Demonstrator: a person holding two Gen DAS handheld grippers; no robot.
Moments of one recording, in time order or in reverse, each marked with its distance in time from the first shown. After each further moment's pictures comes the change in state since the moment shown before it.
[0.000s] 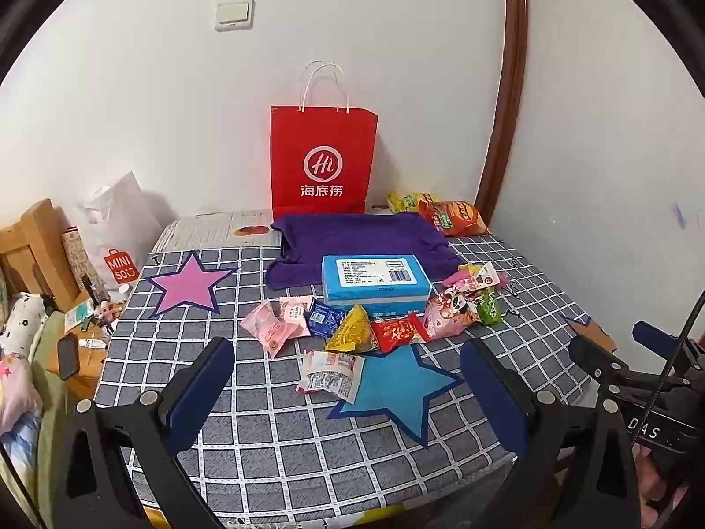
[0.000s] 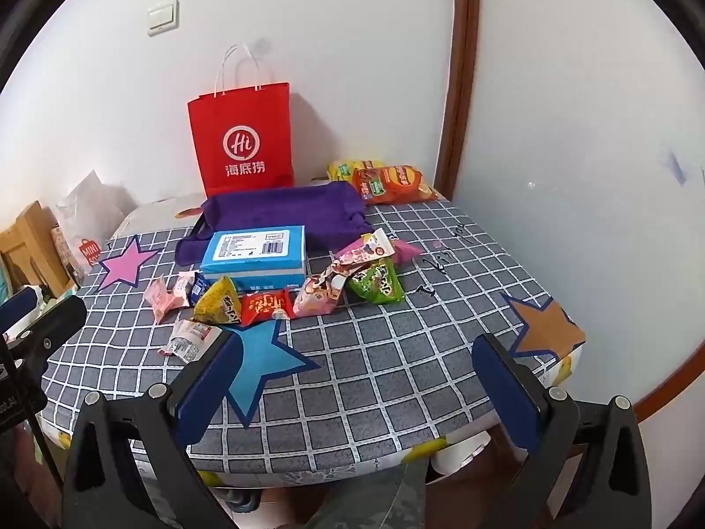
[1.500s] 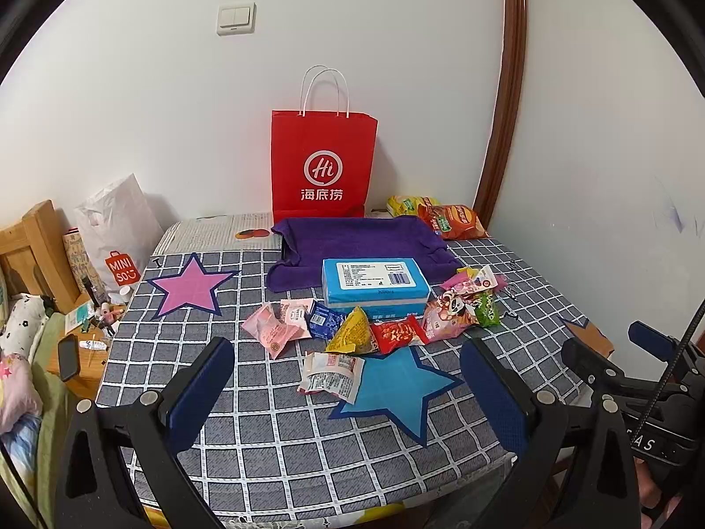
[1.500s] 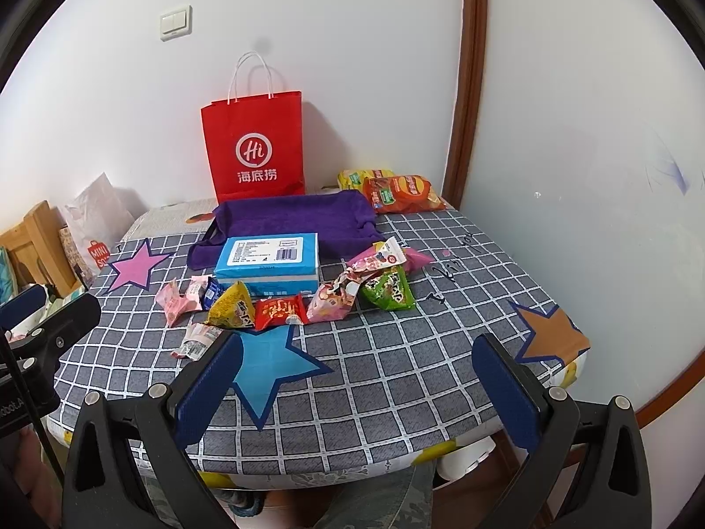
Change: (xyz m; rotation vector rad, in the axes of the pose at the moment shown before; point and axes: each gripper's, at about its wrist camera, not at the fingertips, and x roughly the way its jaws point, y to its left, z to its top) left arm -0.006 0.001 -0.005 0.001 -0.018 -0.003; right arm -0.008 0.009 -0.004 -0.013 -0.035 0.017
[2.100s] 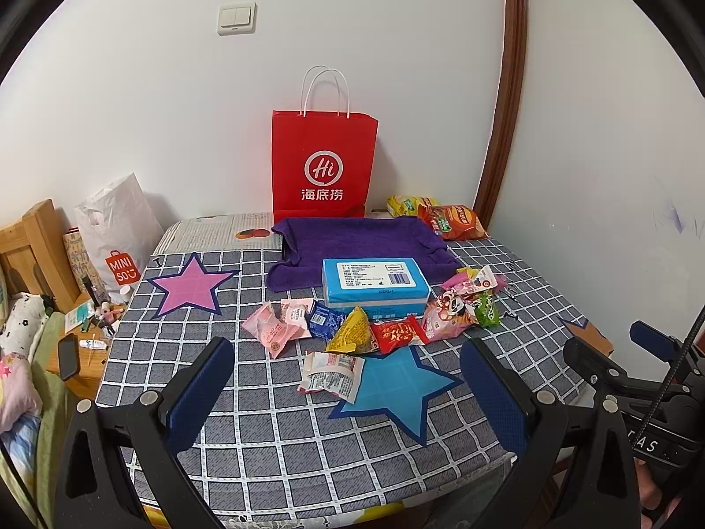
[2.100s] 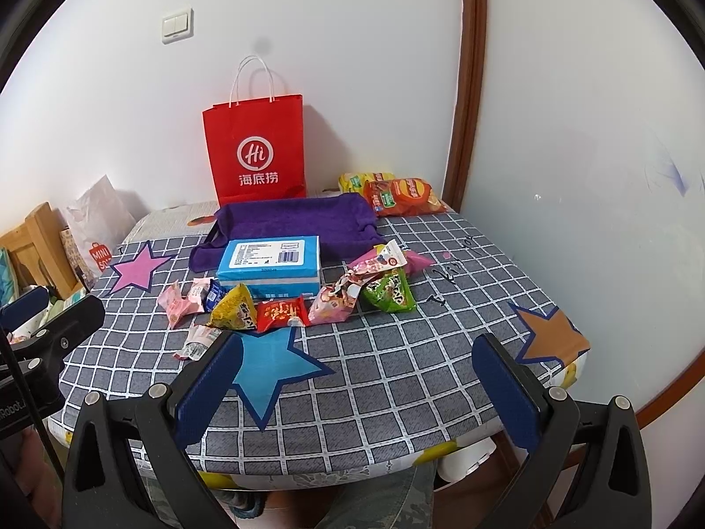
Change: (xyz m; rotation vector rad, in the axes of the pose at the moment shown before) left arm 0.000 -0.001 -0.001 -0.001 0.000 0.000; right arm -0.003 -0.001 0.001 0.002 -0.007 0.004
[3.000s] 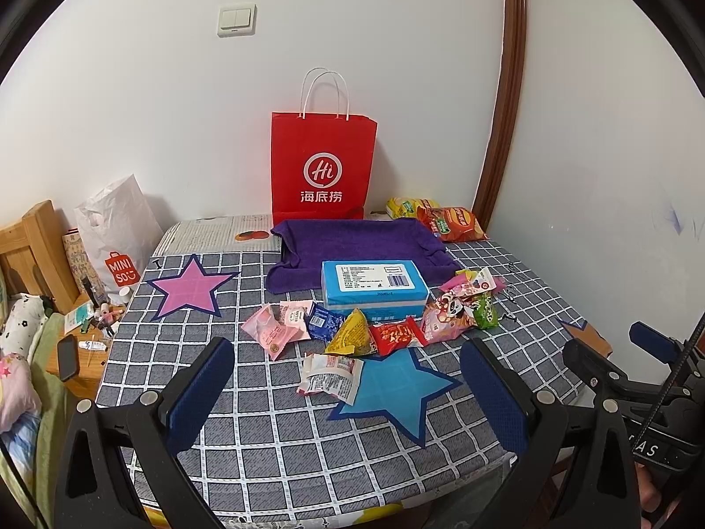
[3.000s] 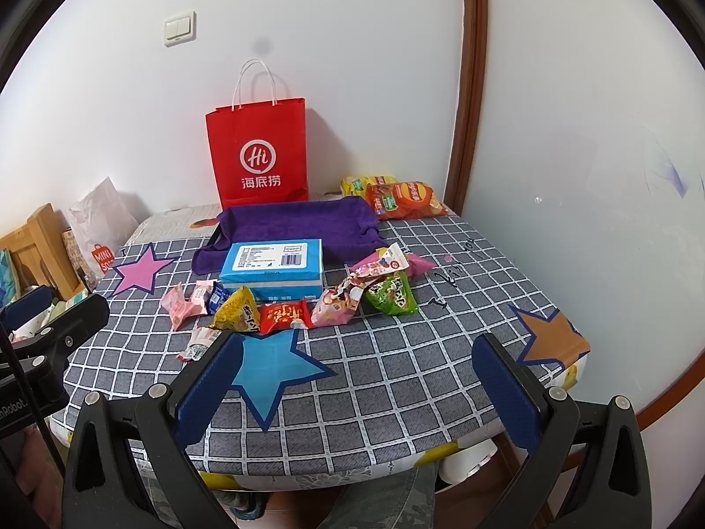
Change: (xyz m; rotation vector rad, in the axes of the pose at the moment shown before) left arm -0.001 0.000 -0.001 0.000 -0.002 -0.001; right arm -0.003 0.000 0.000 0.000 -0.009 0.007
